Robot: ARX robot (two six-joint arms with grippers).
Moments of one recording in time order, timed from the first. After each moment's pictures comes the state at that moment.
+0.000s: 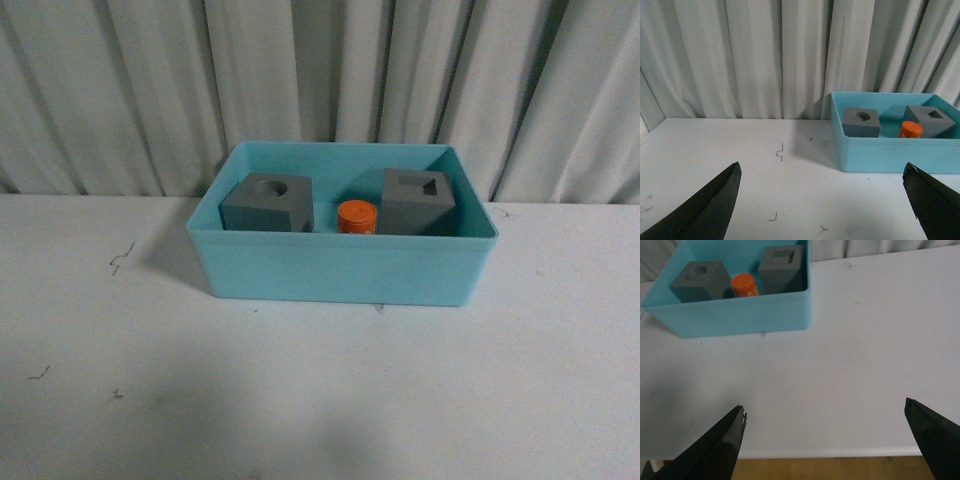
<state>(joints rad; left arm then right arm) 0.00 0.01 0.01 0.00 0.00 -0.01 0.69 0.72 0.37 -0.22 0.52 0.43</state>
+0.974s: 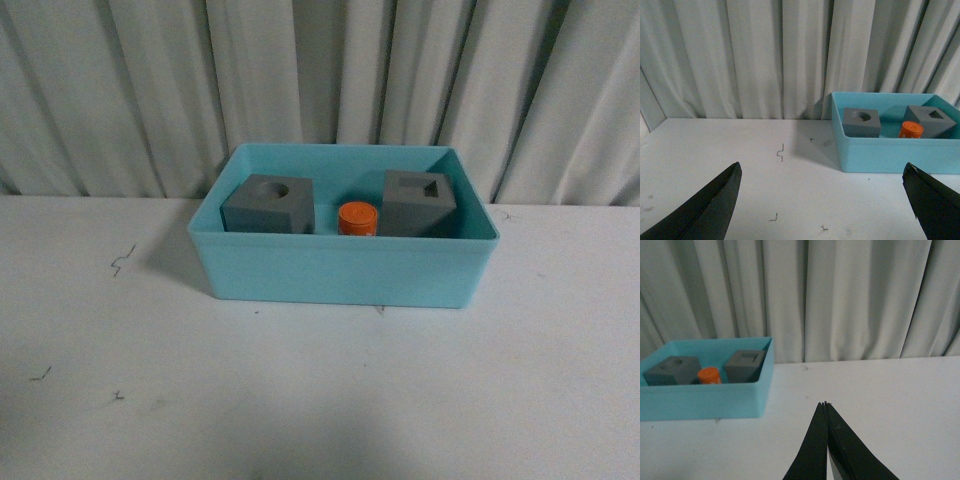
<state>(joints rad) 0.00 0.01 0.01 0.00 0.00 -0.01 0.16 0.02 0.01 0.01 0.17 0.01</state>
